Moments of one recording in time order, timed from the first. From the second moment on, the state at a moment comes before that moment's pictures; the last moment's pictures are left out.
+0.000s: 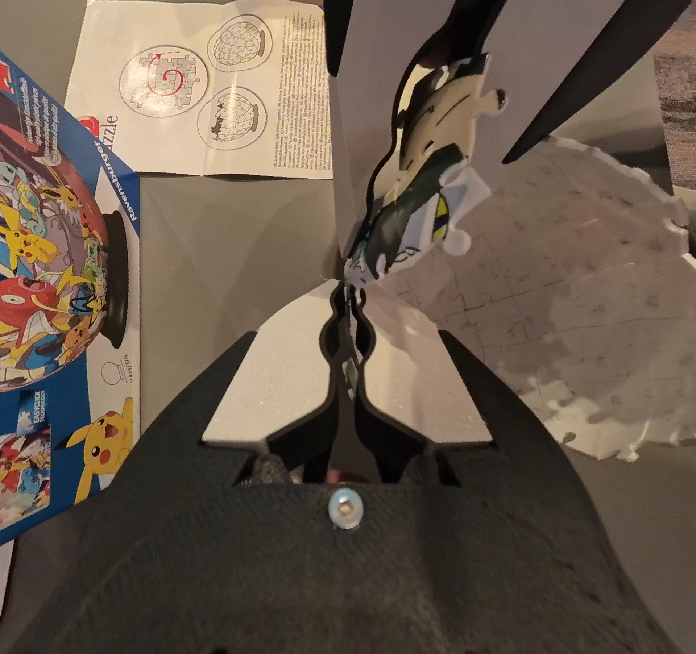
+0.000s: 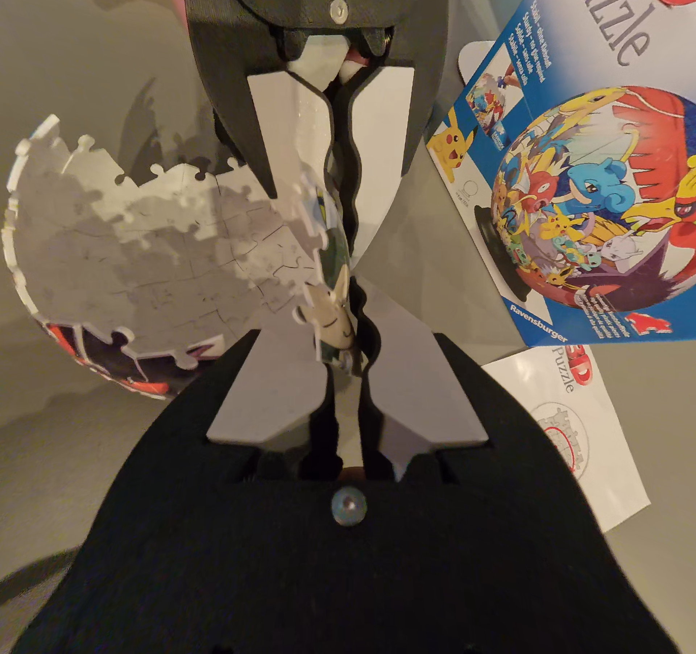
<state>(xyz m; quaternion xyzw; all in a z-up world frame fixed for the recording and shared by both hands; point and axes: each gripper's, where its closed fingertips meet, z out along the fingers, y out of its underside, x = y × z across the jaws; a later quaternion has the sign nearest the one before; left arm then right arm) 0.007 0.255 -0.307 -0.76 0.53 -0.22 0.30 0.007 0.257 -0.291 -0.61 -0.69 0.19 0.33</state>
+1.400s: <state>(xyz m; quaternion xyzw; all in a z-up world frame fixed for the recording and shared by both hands) 0.007 0.257 -0.311 -0.76 0.53 -0.22 0.30 0.007 0.258 -0.297 -0.62 -0.66 0.28 0.32</state>
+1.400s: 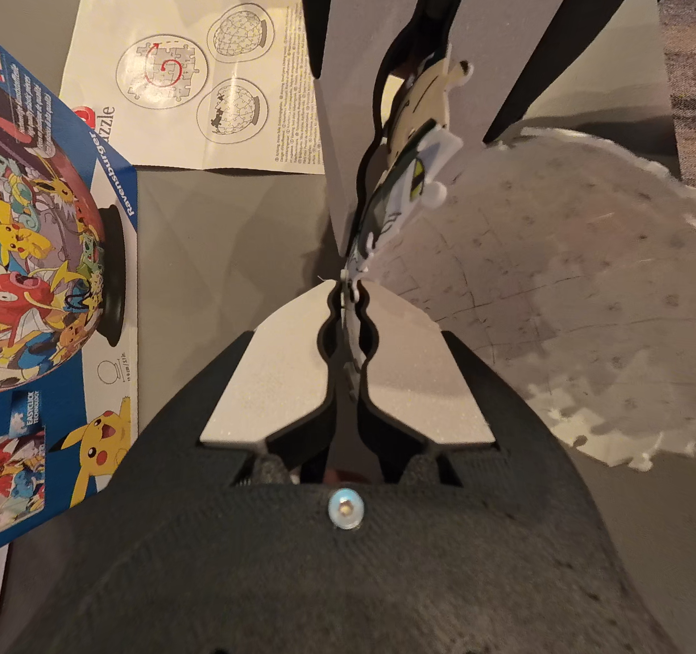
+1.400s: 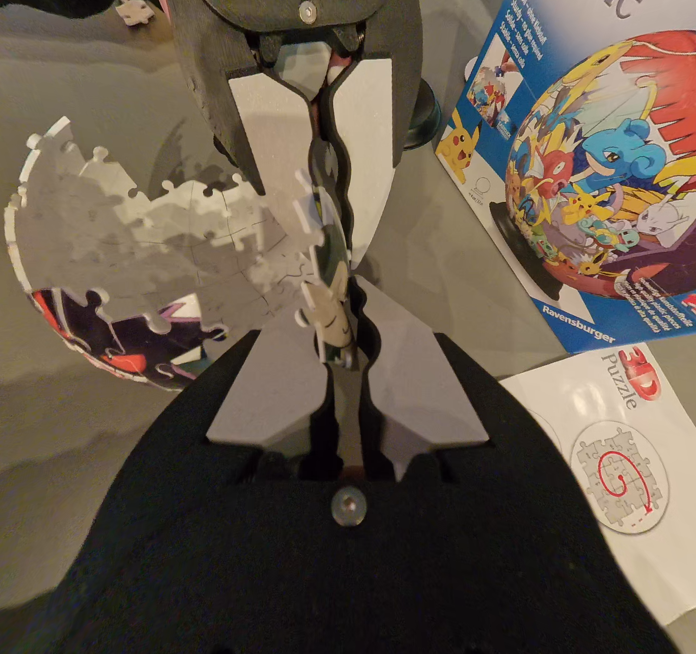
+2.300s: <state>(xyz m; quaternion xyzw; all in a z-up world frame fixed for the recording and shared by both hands) 0.007 0.258 -0.309 -0.76 0.54 -0.21 0.31 0.007 0.260 -0.296 -0.63 -0.65 0.30 0.30</state>
